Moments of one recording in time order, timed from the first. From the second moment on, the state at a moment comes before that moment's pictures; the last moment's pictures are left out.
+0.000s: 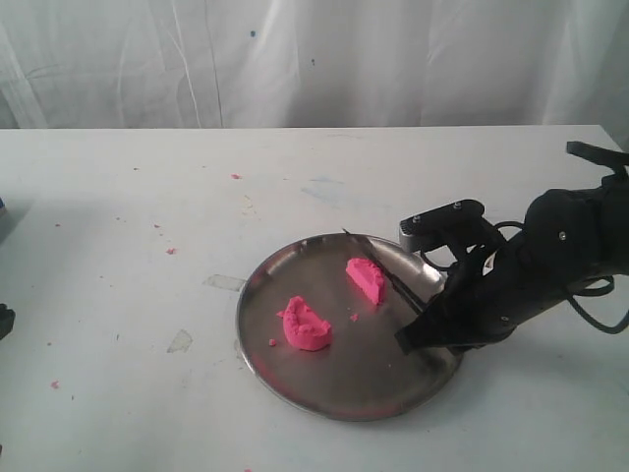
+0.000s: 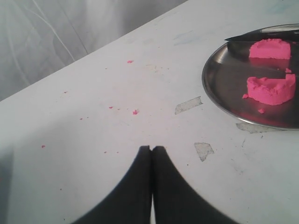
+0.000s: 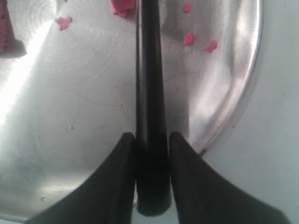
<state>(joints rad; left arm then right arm) -0.30 0.50 -0.10 0.27 -0.02 0.02 0.40 1.65 -0.78 0.19 0.38 -0.25</state>
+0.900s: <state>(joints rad) -0.30 0.50 -0.10 0.27 0.00 0.02 0.28 1.62 -0.78 0.17 0.28 -0.23</state>
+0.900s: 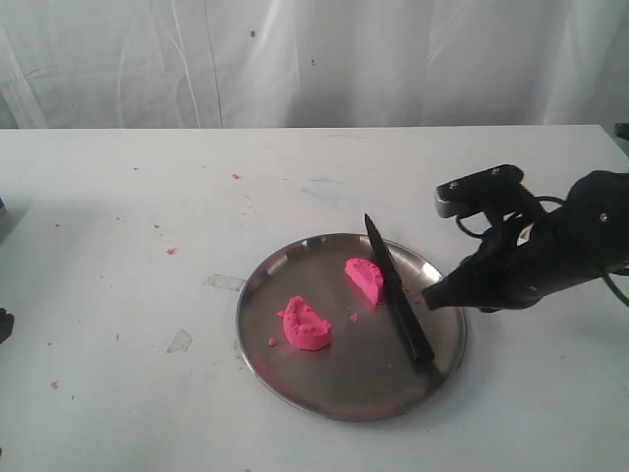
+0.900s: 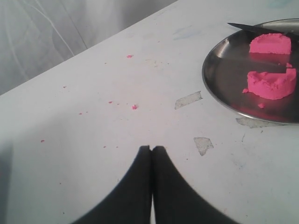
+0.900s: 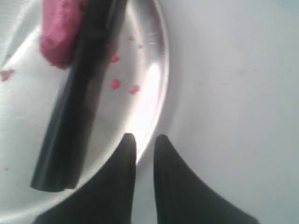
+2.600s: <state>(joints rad) -0.30 0.50 -0.10 0.27 0.02 0.02 0.16 0.29 -0.33 0.15 0.01 -0.16</state>
